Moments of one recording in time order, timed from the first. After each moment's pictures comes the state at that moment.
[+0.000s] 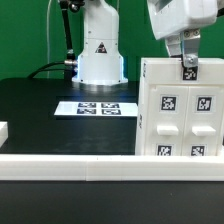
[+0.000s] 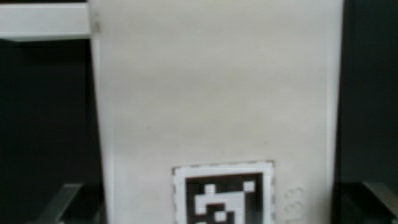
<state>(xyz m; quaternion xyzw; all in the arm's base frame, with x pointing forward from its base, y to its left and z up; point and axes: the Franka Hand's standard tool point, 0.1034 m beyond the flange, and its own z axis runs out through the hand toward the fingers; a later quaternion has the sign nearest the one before) 0.617 0.082 0.155 -0.67 0.73 0.00 0.12</state>
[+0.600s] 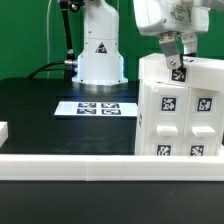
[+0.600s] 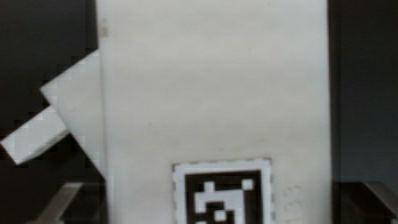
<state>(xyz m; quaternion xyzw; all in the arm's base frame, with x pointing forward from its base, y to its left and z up) 0.621 0.084 0.157 -0.44 0.88 0.04 0.15</state>
